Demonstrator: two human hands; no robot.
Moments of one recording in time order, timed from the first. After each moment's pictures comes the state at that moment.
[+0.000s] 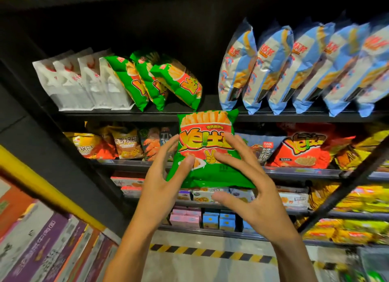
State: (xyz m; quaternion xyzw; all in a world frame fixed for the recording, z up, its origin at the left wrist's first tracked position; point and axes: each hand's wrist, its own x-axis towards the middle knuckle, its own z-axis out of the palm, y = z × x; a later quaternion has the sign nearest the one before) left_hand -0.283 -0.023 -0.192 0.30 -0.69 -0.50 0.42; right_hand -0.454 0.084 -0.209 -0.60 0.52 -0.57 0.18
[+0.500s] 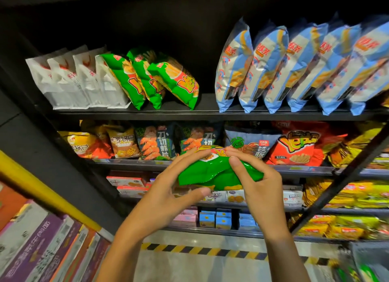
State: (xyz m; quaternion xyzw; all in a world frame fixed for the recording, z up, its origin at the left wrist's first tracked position) left_hand -0.270 -0.017 -0.189 0.20 -0.81 -0.49 0.26; right_hand -0.449 0.081 -0.215 -0.39 0.57 -0.70 0.21
